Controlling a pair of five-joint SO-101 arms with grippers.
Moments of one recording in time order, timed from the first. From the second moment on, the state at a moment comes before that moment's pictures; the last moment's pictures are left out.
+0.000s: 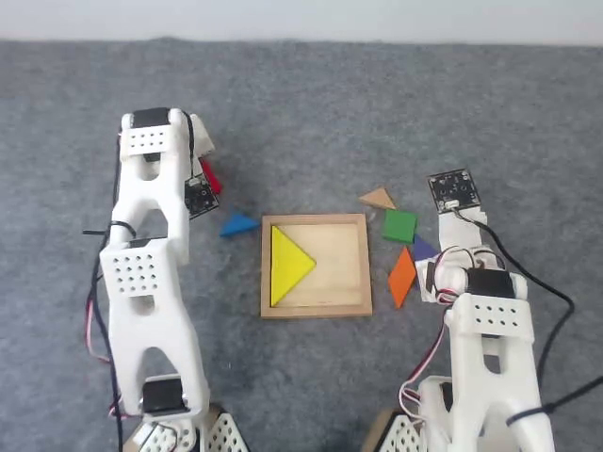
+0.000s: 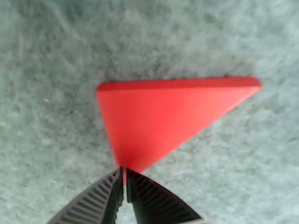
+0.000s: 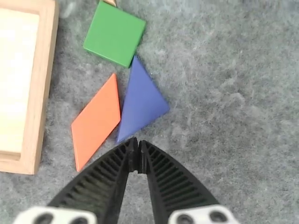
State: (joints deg) left arm -13.5 53.1 -38.2 68.8 -154.7; right arm 1.2 -43.0 62.5 54.1 15.4
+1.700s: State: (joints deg) left arm -14.8 54.0 -45.6 76.0 -155.0; right arm 1.2 -43.0 63.2 53.0 16.2
